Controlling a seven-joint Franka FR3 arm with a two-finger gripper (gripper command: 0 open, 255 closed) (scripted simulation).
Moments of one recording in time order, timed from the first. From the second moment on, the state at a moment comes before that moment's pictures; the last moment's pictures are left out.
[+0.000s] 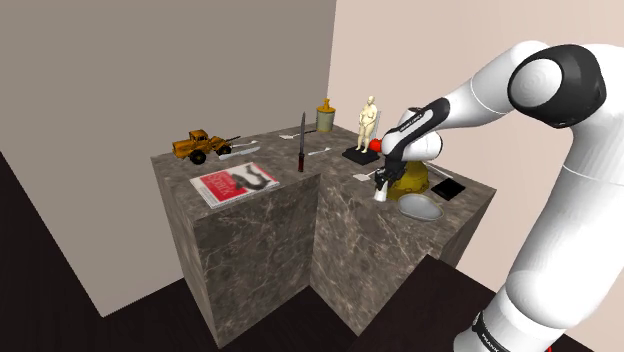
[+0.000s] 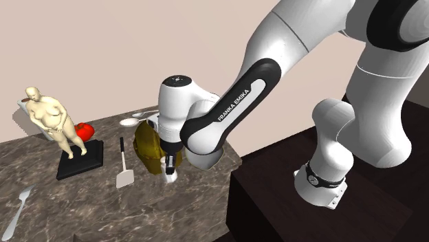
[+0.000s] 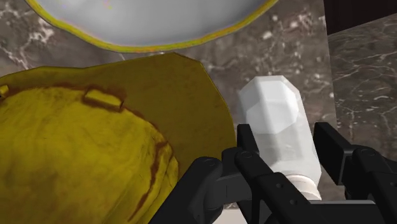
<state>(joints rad) -0.20 0.13 -0.32 -2.31 0.10 2.65 -0.24</state>
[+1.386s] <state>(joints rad) -0.19 -0.05 -0.33 -2.22 -0.01 2.39 -0.15</state>
